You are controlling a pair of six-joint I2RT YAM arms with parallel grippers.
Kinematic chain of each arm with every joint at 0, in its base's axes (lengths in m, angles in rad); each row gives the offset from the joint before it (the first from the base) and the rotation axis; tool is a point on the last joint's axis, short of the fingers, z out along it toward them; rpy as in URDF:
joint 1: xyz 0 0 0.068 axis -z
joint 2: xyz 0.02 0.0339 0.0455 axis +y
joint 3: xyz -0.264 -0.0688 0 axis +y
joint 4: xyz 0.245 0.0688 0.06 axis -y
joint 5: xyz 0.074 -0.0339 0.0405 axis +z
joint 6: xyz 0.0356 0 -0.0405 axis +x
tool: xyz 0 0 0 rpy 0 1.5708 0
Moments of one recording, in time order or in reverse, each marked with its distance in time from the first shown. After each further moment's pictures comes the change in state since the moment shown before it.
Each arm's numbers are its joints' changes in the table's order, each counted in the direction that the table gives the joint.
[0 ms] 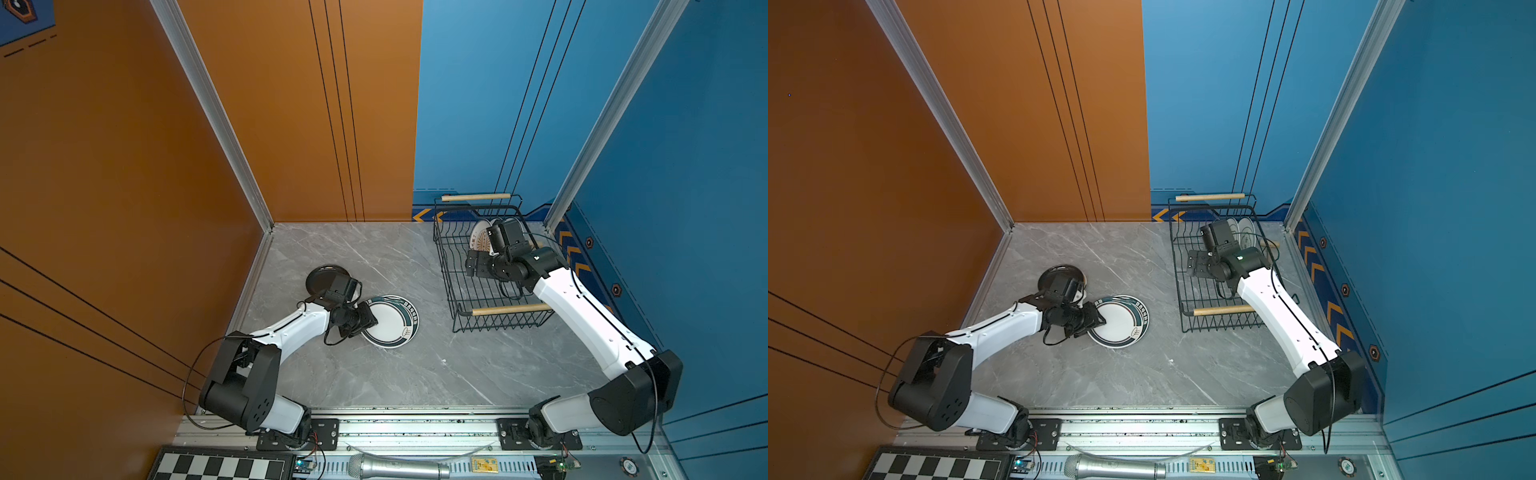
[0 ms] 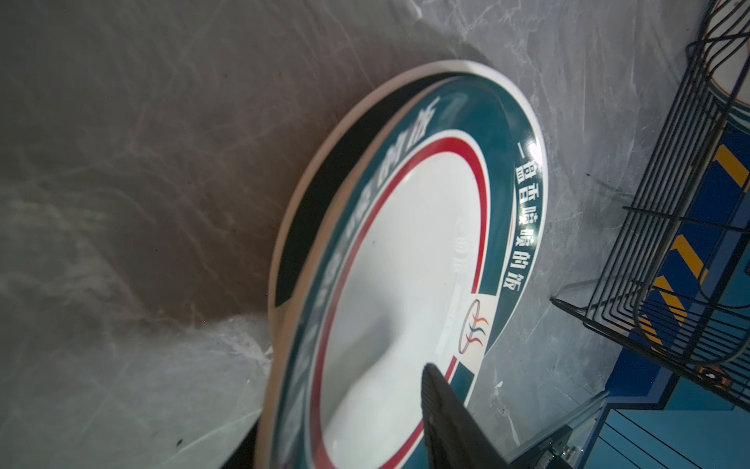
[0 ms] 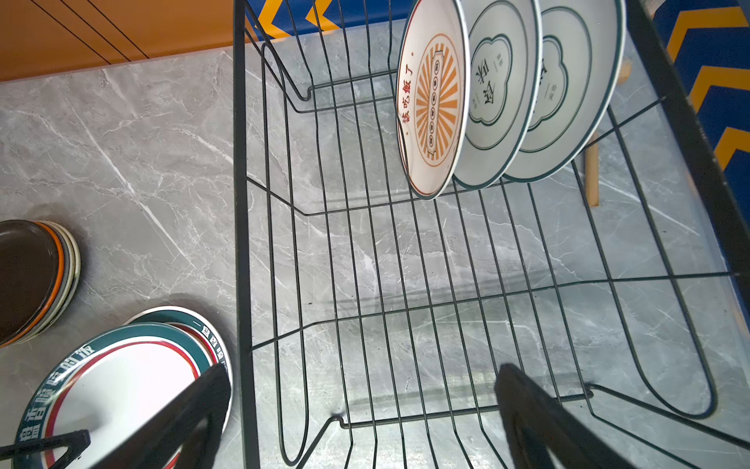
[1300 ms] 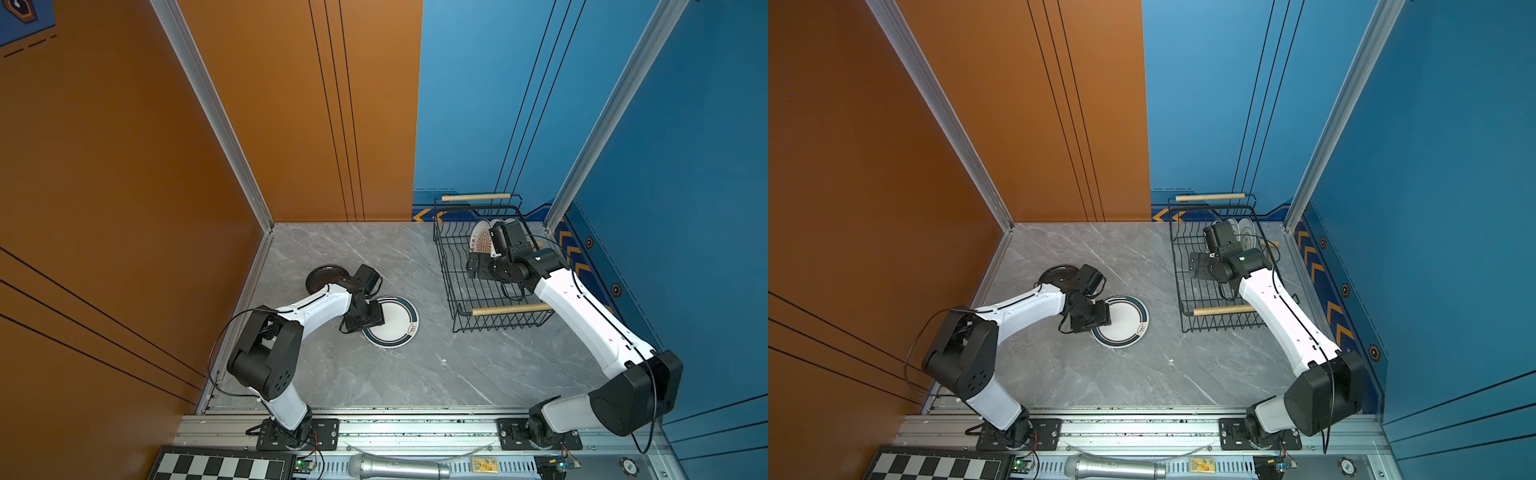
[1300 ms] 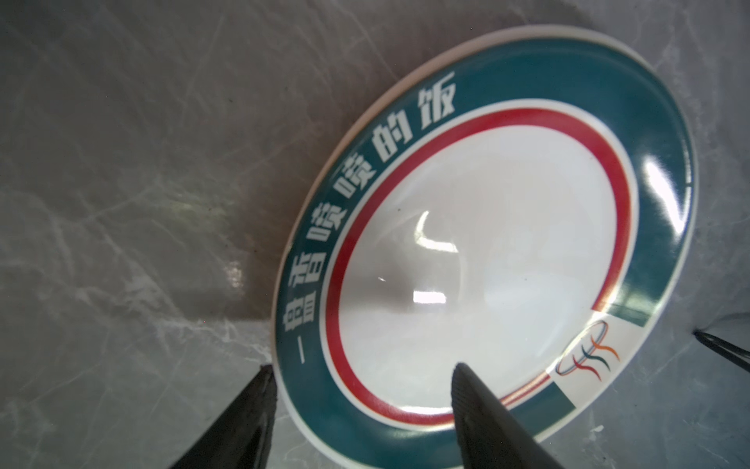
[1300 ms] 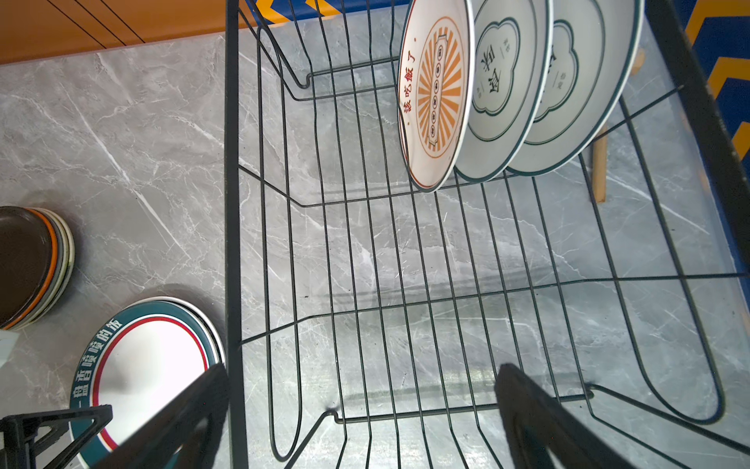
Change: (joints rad) left arm 0.111 0.203 -0.256 -0.280 0.221 0.079; right arm 0.026 -0.002 0.024 0.008 0.035 -0.034
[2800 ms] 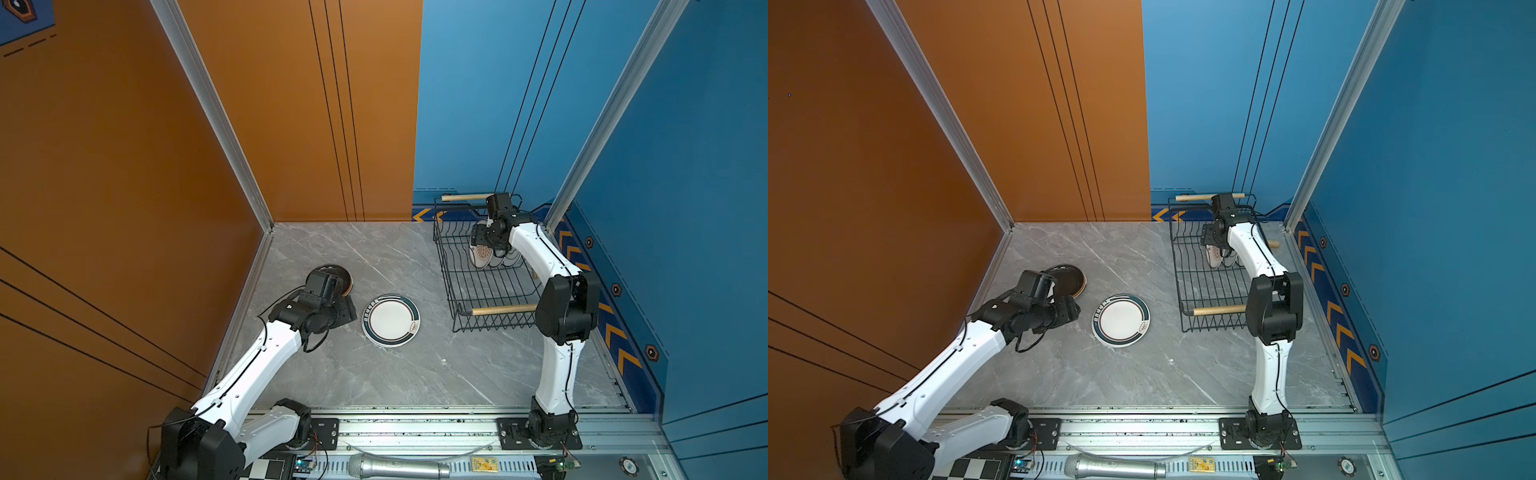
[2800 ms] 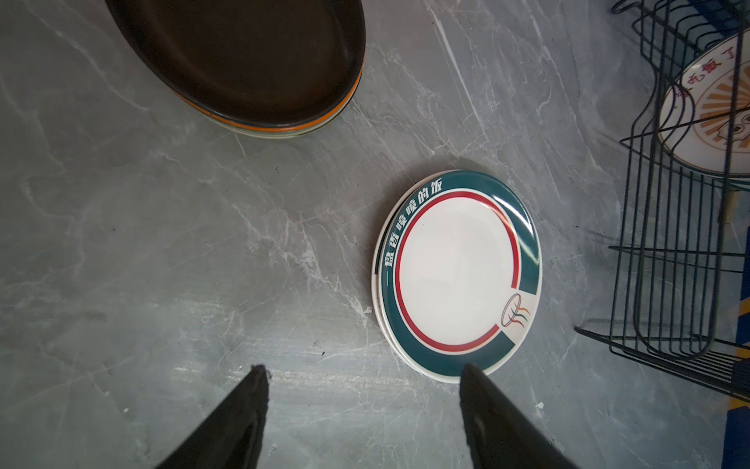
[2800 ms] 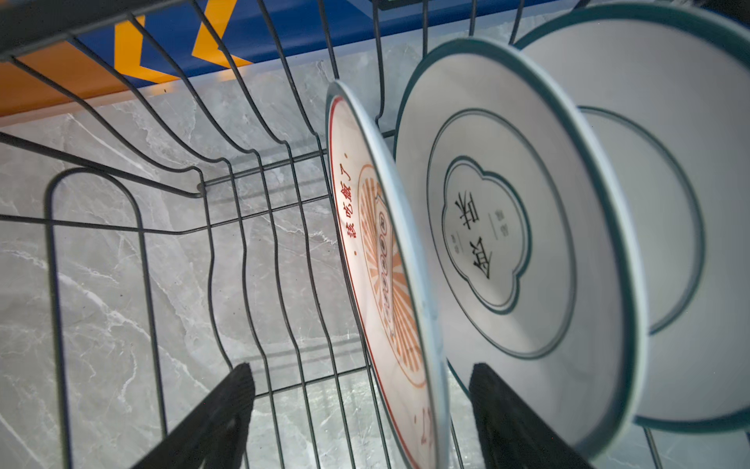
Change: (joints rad) left arm -0.156 -0.581 0.185 -0.024 0.095 0.027; right arm 0.210 0.653 -0.521 0.055 0.039 -0.096
